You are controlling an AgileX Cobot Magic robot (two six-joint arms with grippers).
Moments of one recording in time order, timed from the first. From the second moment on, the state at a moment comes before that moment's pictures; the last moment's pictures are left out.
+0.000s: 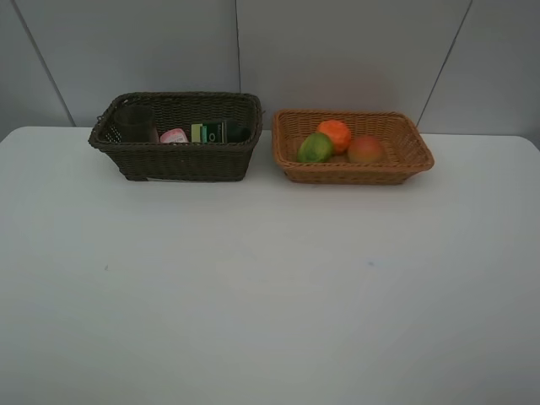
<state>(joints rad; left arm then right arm) -0.25 -0.01 -0.51 0.02 1.06 -0.03 -0.03 0.00 -0.52 -0.14 1.06 0.12</state>
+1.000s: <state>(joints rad) -0.06 -0.01 -0.51 0.02 1.06 -0.03 -0.03 0.00 -0.52 -0.14 1.06 0.12</state>
